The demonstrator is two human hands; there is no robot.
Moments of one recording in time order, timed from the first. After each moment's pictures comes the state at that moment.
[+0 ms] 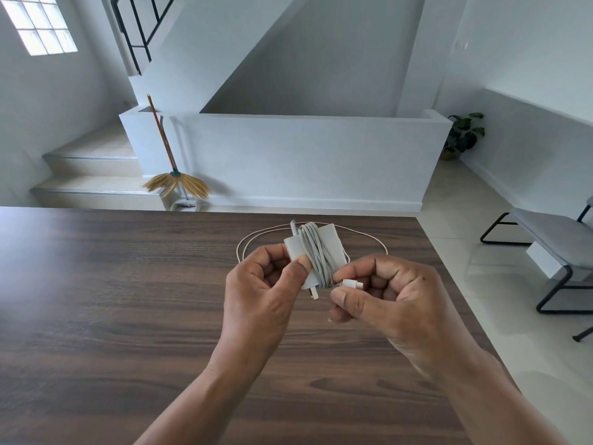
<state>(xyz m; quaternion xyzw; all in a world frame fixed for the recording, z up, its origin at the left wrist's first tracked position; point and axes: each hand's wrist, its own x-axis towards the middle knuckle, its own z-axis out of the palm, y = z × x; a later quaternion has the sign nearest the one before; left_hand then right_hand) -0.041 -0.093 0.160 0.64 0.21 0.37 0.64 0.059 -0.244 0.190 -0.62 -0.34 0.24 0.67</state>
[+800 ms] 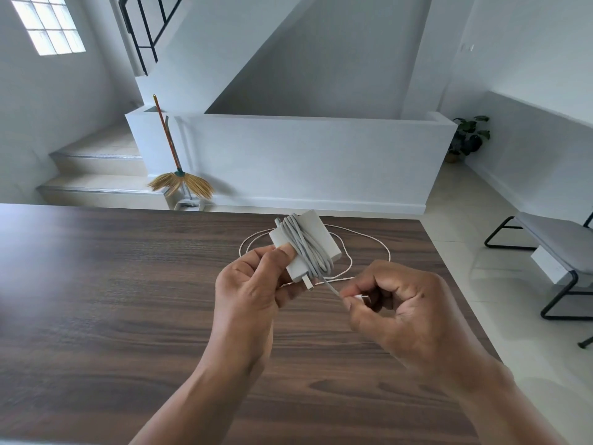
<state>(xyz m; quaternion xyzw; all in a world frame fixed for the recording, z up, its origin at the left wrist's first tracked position) -0.045 -0.097 0.176 0.47 0.22 0.37 0.77 0.063 -0.254 0.188 -0.72 -0.46 0.08 0.52</state>
